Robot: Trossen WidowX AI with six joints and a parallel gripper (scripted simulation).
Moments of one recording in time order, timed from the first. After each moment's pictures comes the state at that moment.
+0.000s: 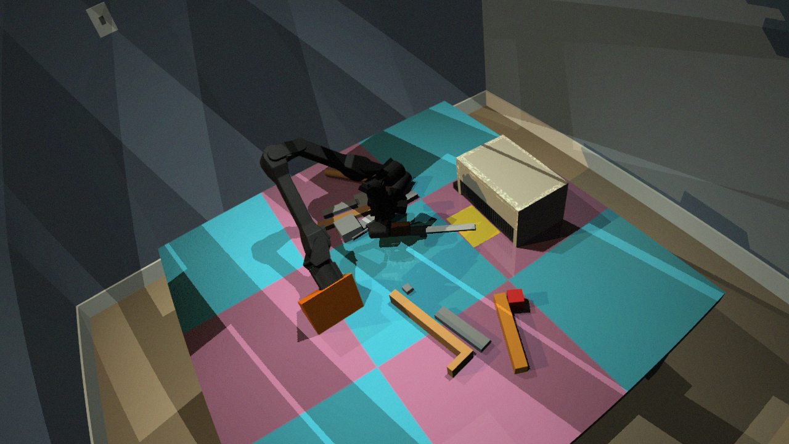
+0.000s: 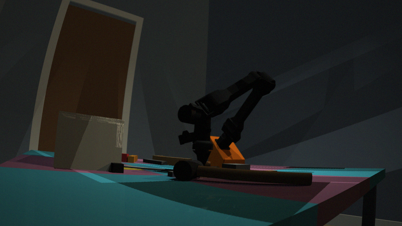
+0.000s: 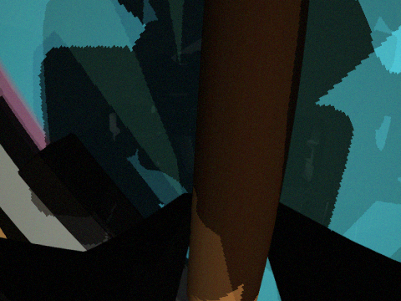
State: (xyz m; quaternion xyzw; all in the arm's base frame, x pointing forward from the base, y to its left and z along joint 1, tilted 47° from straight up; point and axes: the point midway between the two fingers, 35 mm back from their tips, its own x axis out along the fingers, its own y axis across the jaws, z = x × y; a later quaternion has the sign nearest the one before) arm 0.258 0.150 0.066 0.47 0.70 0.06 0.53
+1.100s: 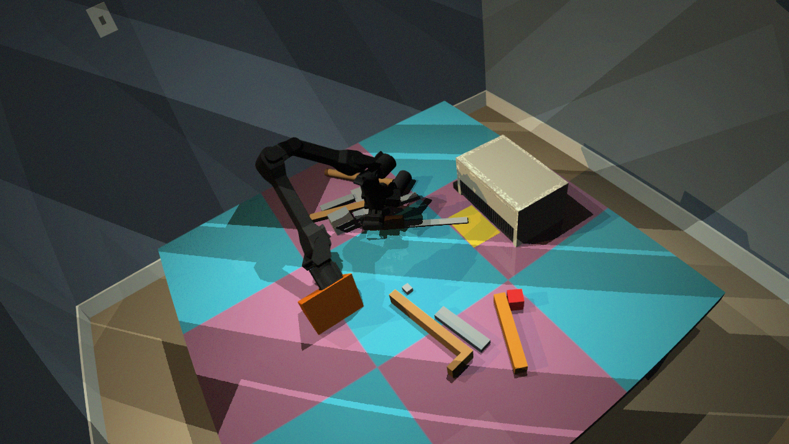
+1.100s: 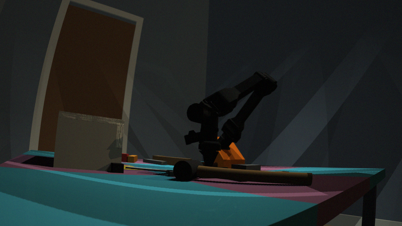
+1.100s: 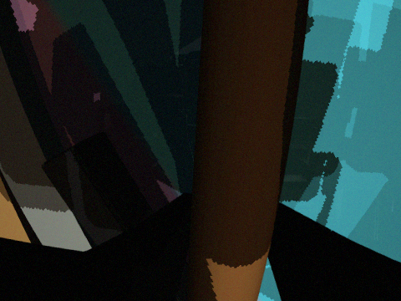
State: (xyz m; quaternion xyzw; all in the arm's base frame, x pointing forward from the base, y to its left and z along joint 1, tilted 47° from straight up) arm 0.261 0.177 0.095 0.47 0.70 0.05 0.53
